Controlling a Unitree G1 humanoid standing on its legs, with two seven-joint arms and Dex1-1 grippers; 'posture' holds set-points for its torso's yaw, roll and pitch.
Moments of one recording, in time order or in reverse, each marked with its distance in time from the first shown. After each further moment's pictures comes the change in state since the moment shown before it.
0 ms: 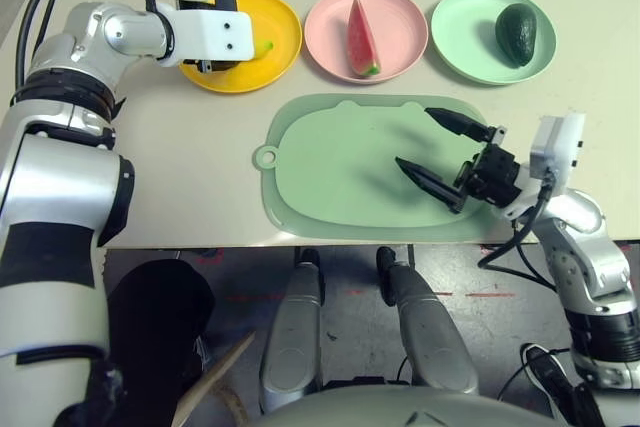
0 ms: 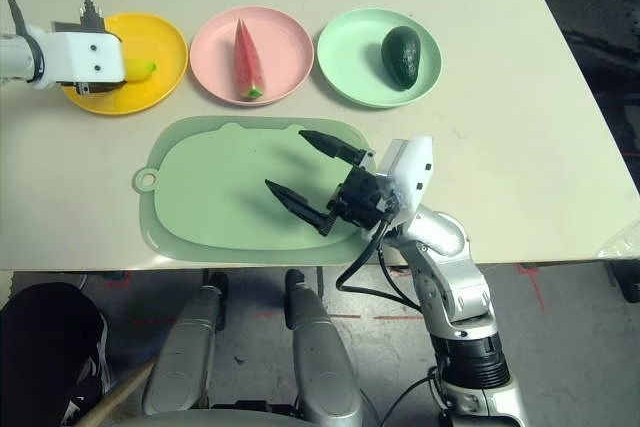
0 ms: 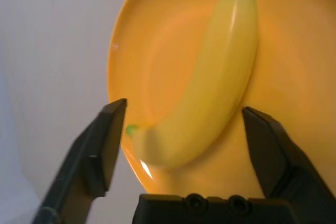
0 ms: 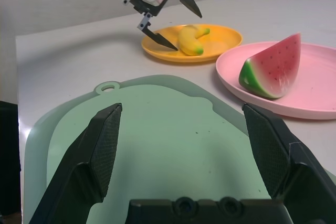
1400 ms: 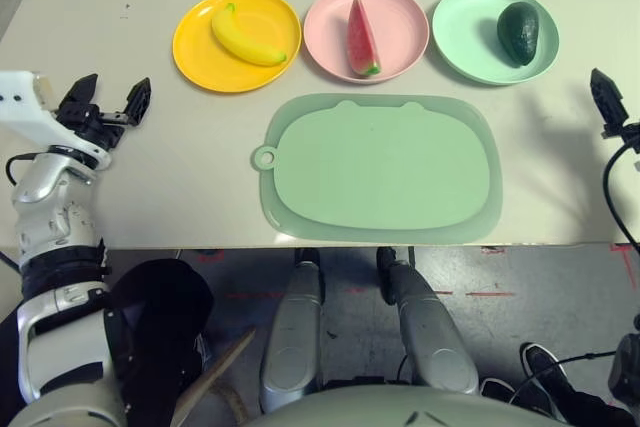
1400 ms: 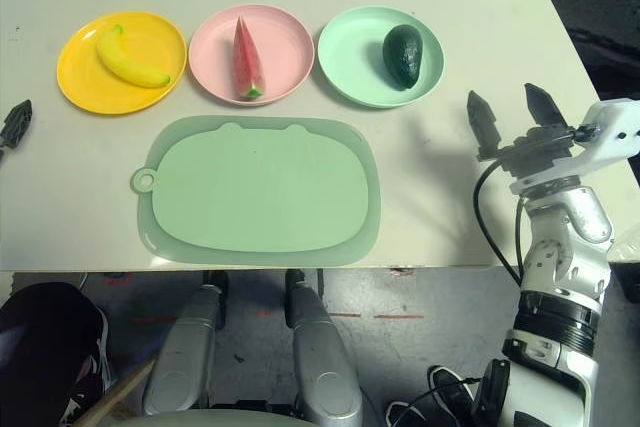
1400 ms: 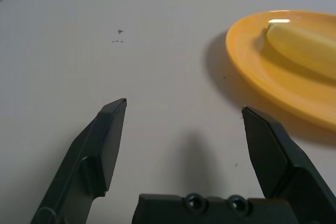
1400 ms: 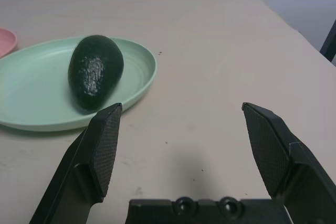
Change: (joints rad) left arm 0.955 -0.129 0.945 -0.845 -0.915 0.716 0.196; right arm -0.213 -0.197 -0.501 0.766 -0.014 -0.233 -0.141
